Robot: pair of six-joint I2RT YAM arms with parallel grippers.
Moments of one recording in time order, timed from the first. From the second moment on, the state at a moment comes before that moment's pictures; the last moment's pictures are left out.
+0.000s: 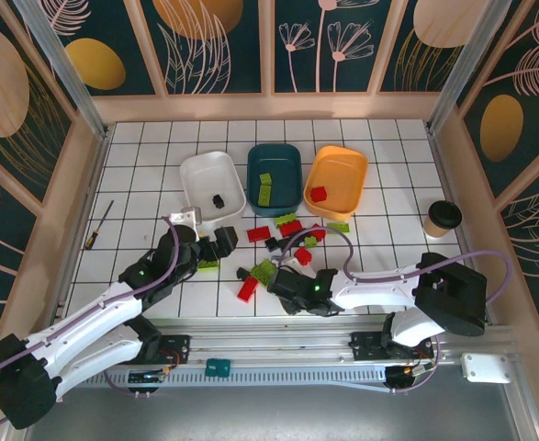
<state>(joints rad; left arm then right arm) -0.69 0.86 0.46 -0.14 -0.15 -0.77 1.26 1.44 0.65 -0.41 0.24 0.72</state>
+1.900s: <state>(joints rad) -1.16 1.24 0.48 -0.24 -0.26 -0.79 0.77 1.36 0.75 -0.05 -0.02 0.63</state>
